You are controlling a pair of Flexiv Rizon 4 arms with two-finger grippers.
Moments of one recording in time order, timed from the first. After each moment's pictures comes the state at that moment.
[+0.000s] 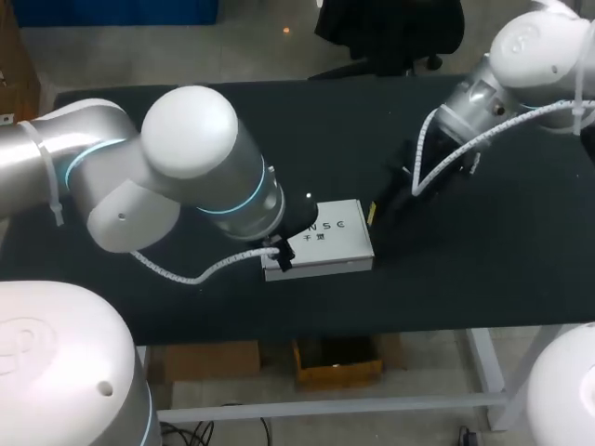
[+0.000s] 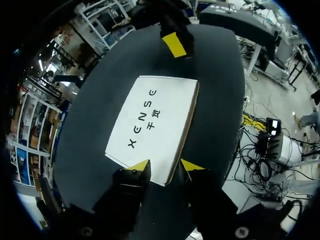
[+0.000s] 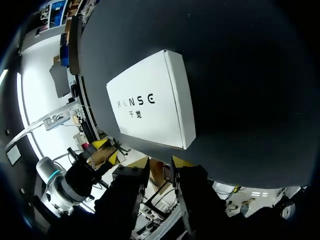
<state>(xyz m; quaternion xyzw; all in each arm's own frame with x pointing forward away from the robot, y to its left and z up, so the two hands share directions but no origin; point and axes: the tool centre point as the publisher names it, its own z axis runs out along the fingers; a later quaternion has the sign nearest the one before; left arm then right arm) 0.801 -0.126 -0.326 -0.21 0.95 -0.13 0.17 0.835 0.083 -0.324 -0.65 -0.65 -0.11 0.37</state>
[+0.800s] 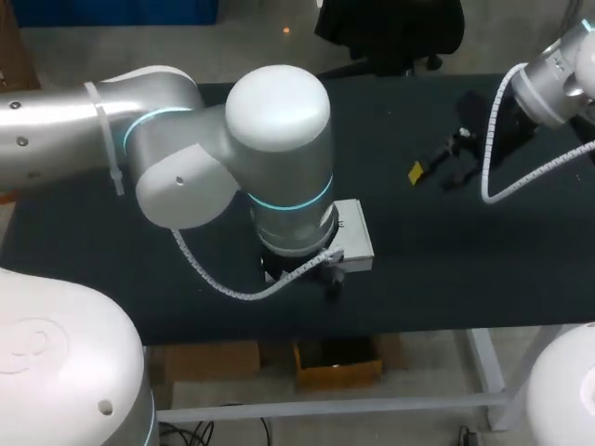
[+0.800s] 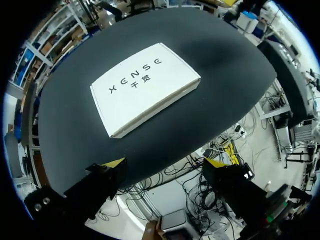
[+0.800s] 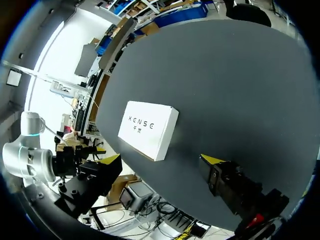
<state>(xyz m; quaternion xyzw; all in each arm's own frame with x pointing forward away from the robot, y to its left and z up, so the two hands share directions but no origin) 0.720 -0.162 -0.331 -0.53 0.84 -0.07 0.07 0.879 -0.003 -0.272 -0.52 -0.78 -0.29 0.18</state>
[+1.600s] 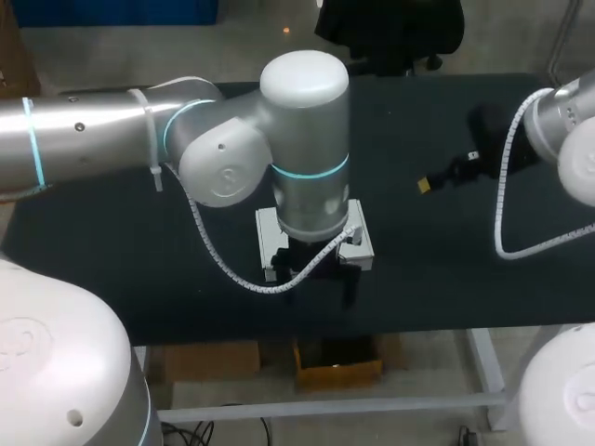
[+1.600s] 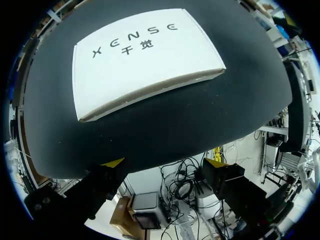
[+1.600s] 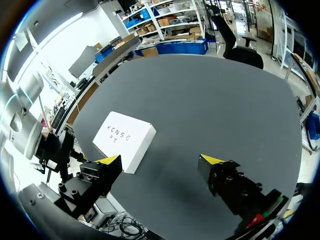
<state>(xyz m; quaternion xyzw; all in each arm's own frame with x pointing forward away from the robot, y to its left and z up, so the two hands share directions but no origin) 0.721 -0.187 -0.374 -0.63 0.78 -0.01 -0.03 0.893 -0.022 -0.288 -0.48 -0.81 -0.34 0.01</state>
